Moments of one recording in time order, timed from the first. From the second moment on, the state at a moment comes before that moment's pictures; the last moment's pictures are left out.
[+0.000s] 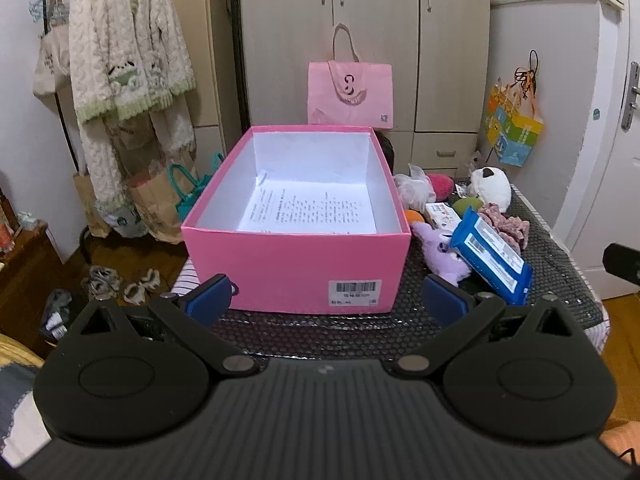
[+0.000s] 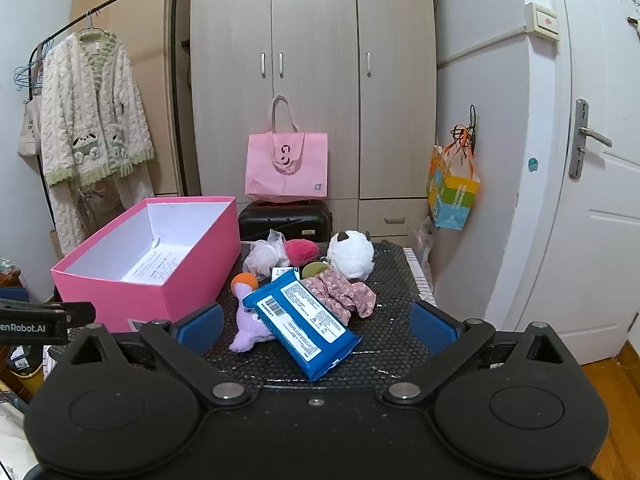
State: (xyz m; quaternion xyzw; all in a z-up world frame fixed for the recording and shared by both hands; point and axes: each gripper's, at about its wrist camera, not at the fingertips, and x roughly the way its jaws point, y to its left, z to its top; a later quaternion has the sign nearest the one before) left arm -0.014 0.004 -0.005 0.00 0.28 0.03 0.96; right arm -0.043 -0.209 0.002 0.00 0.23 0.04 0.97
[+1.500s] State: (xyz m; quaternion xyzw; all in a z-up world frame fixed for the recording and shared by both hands) left arm -0.009 0.009 -0.018 -0.01 0.27 0.05 0.96; right arm -0.042 -0.225 -0.014 0.04 0.21 0.06 0.98
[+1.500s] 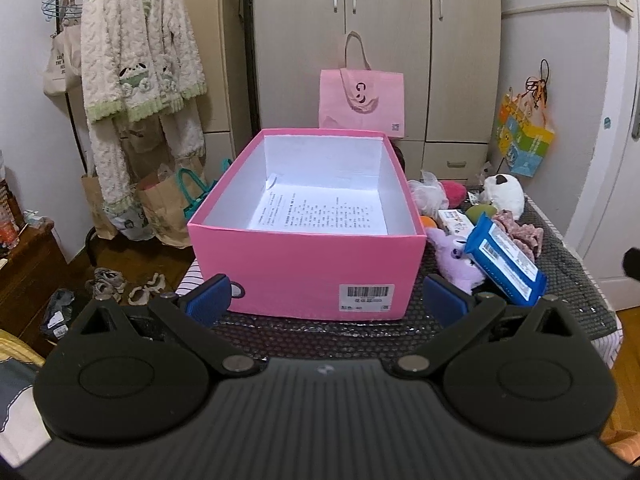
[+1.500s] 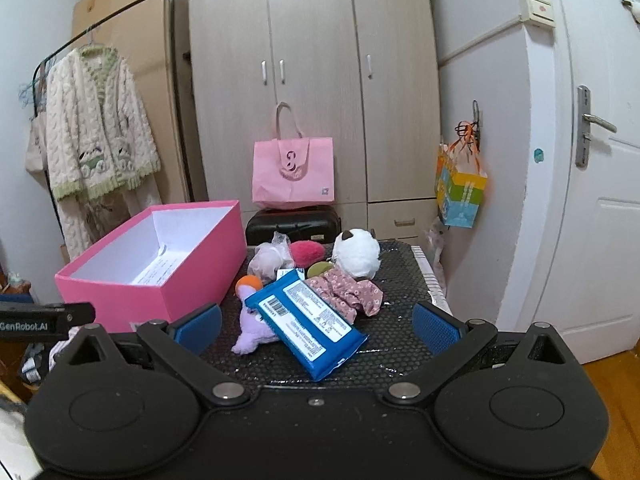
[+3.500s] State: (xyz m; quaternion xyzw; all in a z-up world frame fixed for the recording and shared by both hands) left arm 0.184 -0.123 -0.081 0.13 0.37 -0.24 0.89; right arm 0.072 -0.232 -0.141 -0.01 0.29 0.18 0.94
